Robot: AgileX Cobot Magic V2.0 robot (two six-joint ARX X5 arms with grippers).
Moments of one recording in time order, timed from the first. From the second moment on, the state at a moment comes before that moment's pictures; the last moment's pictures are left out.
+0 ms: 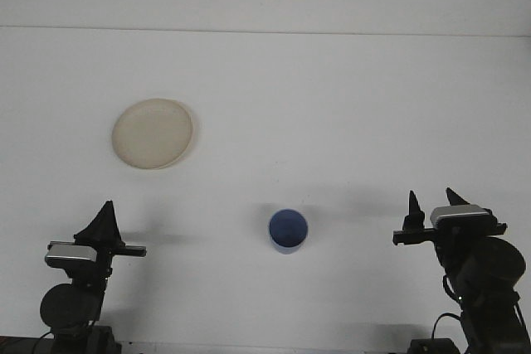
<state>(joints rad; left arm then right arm) -0.01 0.00 0.03 0.22 0.00 0.03 0.04 0.52 0.66 -0.41 -0.05 -0.02</state>
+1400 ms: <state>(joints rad) -0.02 0.90 1.12 -0.77 0.01 -0.04 0.04 0.52 0.66 -0.41 -0.05 -0.02</state>
